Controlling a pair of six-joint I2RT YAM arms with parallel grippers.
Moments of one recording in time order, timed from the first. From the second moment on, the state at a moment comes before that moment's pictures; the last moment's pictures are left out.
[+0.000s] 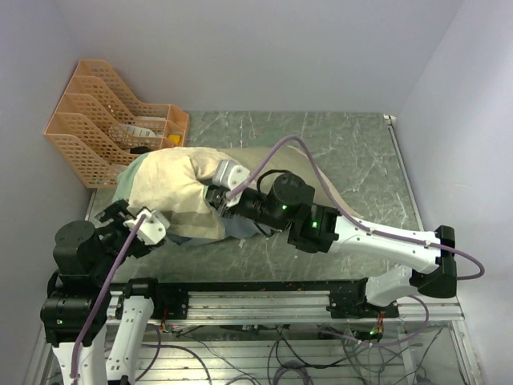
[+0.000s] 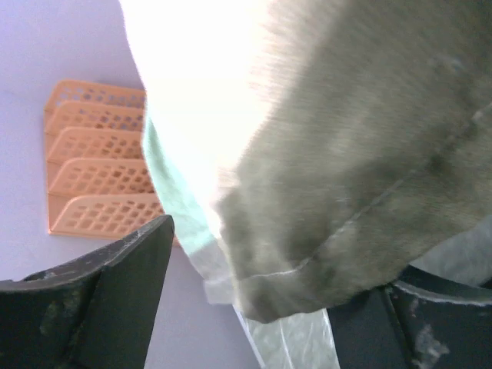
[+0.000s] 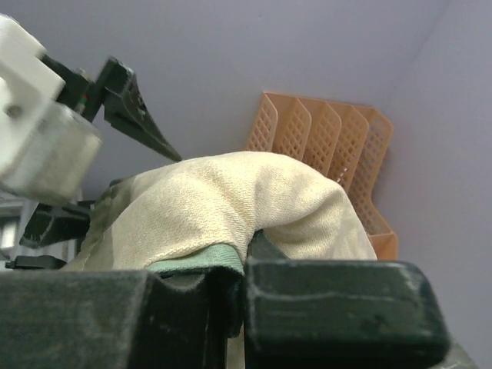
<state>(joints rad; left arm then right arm) 0.01 0.40 1.14 -1.12 0.31 0.85 1.32 1.42 1.38 0.23 0.08 -0.35</state>
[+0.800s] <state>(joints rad) 0.07 0.92 1.93 -0.79 0.33 0.44 0.93 1.48 1.58 0.31 -0.25 0.30</state>
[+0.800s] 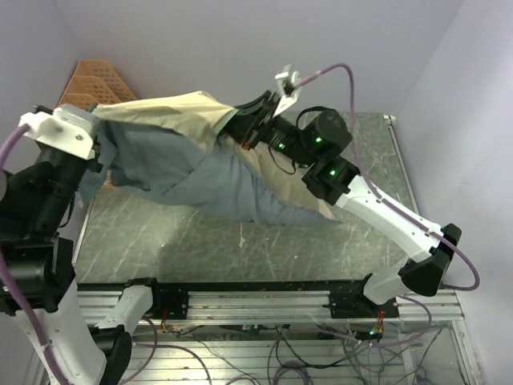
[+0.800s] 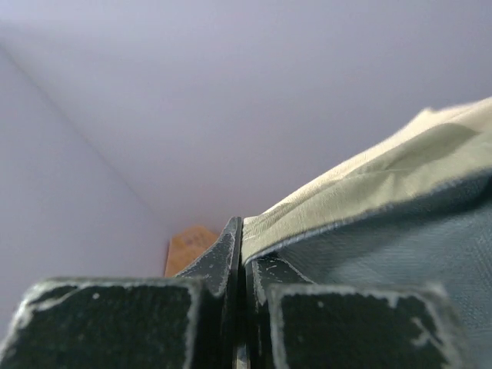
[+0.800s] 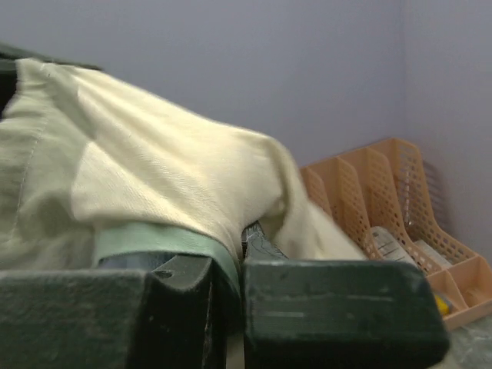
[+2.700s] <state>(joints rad) 0.83 0.86 1.93 -0.43 1.11 -0.23 1.08 1.26 1.15 0.32 0.11 -0.22</state>
